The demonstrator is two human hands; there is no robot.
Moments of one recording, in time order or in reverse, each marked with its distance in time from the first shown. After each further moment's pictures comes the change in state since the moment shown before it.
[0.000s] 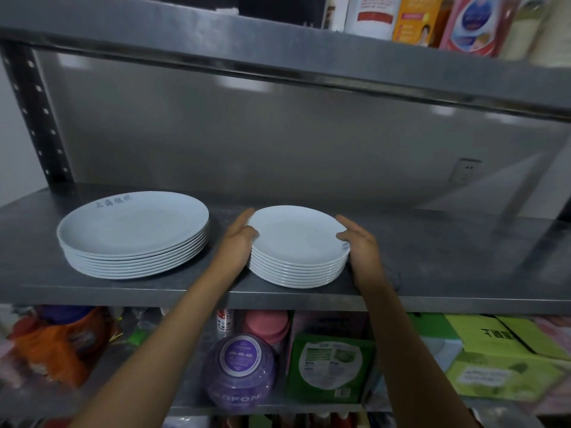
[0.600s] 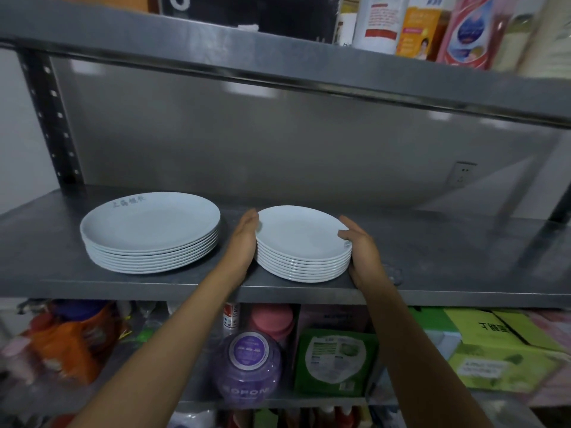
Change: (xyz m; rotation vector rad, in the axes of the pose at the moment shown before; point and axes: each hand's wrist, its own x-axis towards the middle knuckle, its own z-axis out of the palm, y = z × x) left_hand -0.013 0.005 -0.004 -0.019 0.016 0.045; right_hand -0.018 -0.003 0.013 0.081 0.012 0.081
